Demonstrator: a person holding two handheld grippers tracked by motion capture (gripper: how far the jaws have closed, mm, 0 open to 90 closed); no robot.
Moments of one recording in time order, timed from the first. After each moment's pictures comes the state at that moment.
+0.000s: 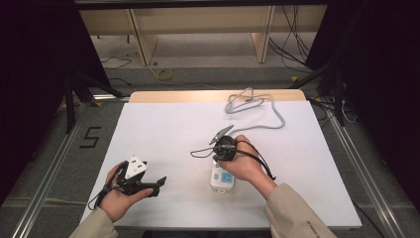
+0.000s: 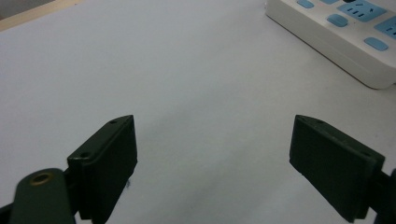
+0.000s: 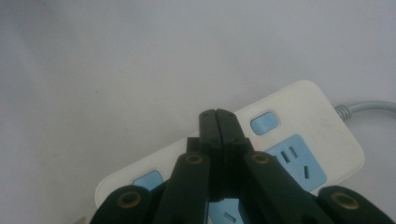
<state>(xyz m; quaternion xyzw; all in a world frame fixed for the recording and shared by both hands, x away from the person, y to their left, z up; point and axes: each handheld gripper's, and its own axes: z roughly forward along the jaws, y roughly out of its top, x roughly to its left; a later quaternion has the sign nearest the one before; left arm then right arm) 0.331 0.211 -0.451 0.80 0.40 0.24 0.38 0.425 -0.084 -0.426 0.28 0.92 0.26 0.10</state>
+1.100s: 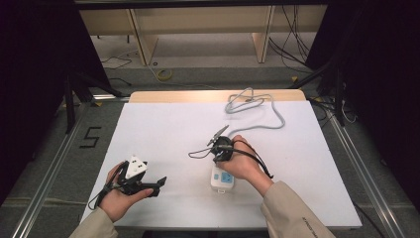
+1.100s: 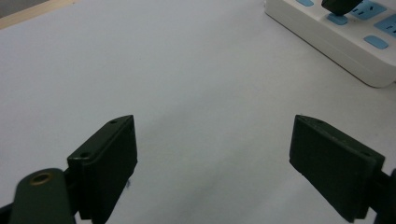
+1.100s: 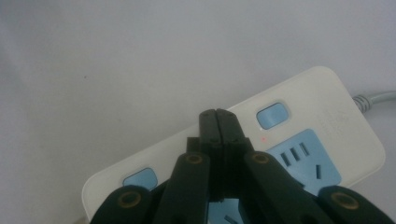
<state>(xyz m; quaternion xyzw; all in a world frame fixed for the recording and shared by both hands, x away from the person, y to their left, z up) 0.331 0.211 -0.452 0.80 0.40 0.23 0.38 0.433 -0.078 -0.436 0.28 0.93 0.22 0.09</state>
